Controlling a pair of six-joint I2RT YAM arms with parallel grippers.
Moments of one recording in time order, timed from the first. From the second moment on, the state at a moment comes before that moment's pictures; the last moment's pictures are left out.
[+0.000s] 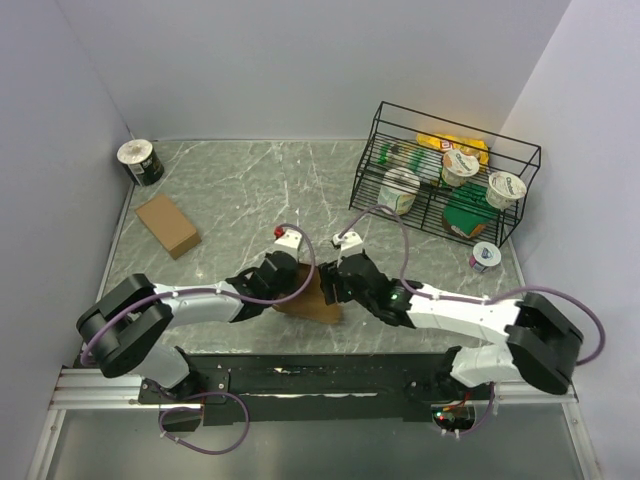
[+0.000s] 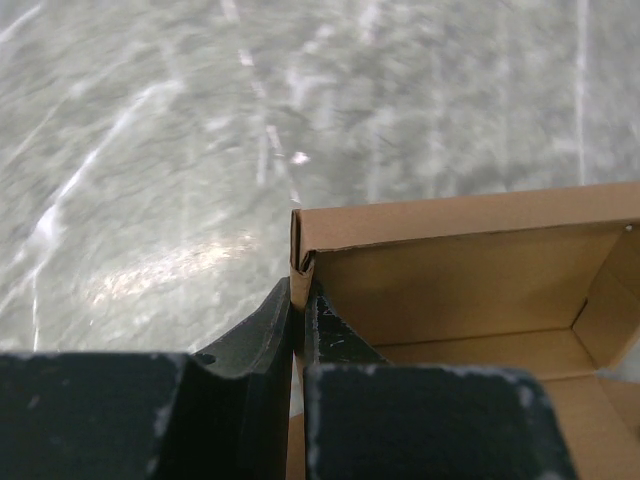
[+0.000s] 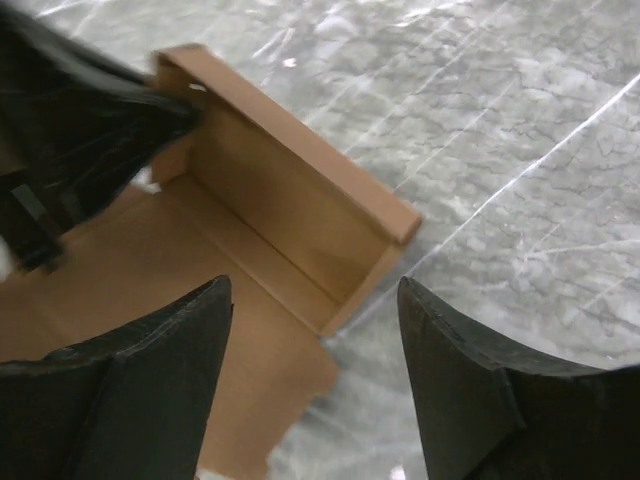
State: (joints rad) left arm -0.87 1.47 0.59 0.23 -0.42 -0.38; right arm 0.97 1.29 0.65 0.00 0.34 0.41
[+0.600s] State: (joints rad) left arm -0.86 1.43 0.73 0.06 0.00 -0.22; right arm 0.69 1.08 0.66 -0.18 0.01 0.33
